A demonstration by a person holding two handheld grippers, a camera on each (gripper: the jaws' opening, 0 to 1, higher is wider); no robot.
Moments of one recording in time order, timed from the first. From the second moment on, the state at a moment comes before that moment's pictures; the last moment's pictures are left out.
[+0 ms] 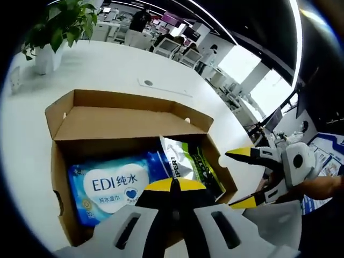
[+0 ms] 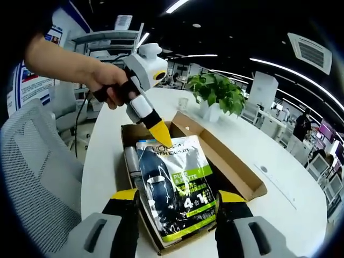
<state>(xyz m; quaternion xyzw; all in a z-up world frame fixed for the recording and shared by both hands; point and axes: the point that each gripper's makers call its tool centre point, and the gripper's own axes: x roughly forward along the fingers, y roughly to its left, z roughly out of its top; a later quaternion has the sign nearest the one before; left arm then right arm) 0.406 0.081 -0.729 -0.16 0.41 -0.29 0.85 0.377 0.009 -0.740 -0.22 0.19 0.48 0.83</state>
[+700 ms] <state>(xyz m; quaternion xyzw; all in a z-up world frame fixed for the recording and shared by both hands) 0.407 0.064 -0.708 -0.13 0.41 -0.29 0.85 0.376 0.022 -0.752 -0.19 0.21 0.45 0.84</state>
